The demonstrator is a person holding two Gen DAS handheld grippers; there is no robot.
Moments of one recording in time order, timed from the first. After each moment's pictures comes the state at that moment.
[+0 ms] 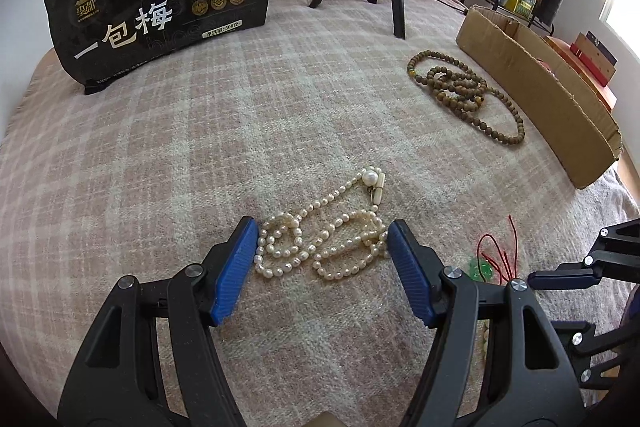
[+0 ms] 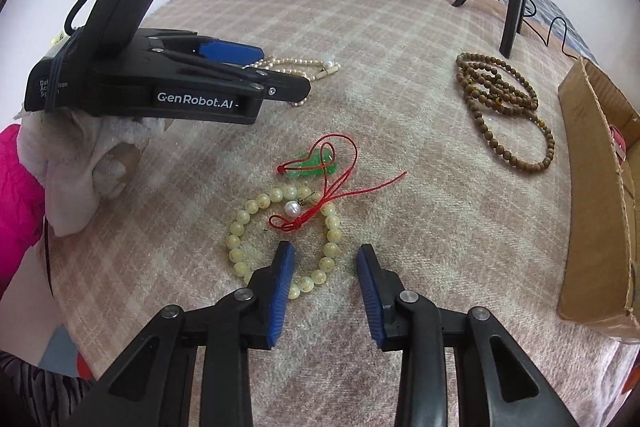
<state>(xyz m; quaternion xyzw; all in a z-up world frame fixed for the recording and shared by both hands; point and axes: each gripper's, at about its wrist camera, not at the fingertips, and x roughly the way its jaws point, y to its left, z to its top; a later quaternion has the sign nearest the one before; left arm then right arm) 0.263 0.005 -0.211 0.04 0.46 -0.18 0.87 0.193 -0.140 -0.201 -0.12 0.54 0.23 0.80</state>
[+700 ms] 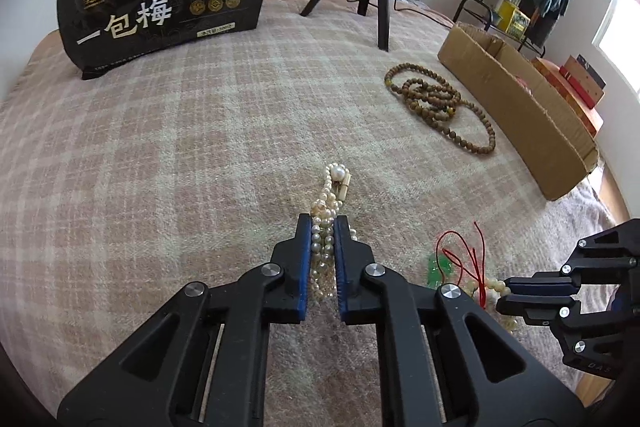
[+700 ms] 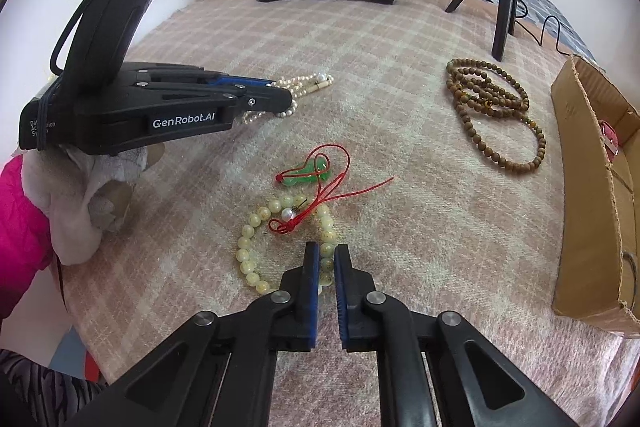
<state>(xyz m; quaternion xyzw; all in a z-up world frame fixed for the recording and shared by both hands) 0.245 0.005 -0.200 -0.01 0.45 -0.19 0.87 0.190 -0.151 -0.189 -0.08 0.52 0.23 0.82</state>
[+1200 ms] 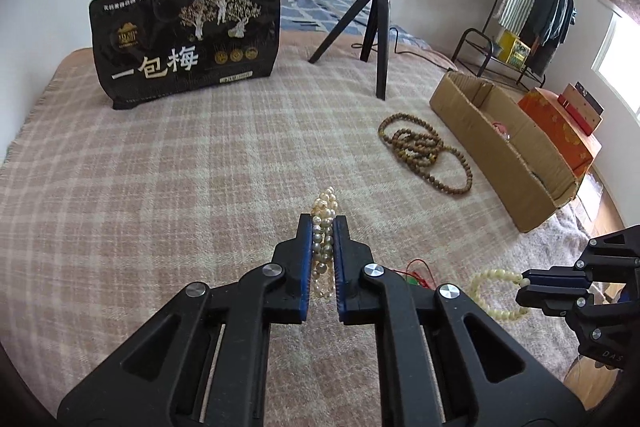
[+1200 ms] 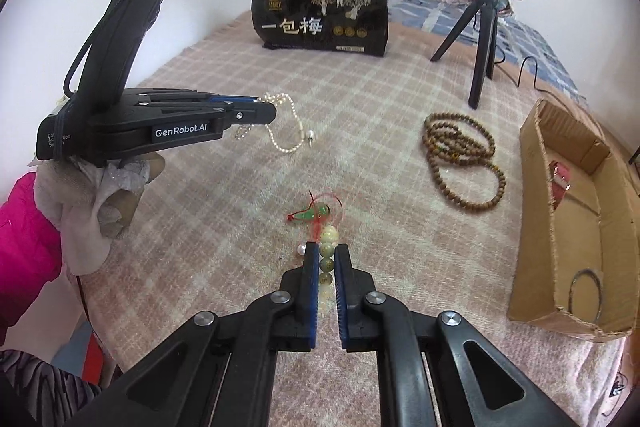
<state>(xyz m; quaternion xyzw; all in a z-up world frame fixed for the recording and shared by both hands) 0.228 0.020 -0.152 -0.04 0.41 -0.18 0.89 0.171 -0.158 -0.136 -0.09 0.47 0.22 0.85</state>
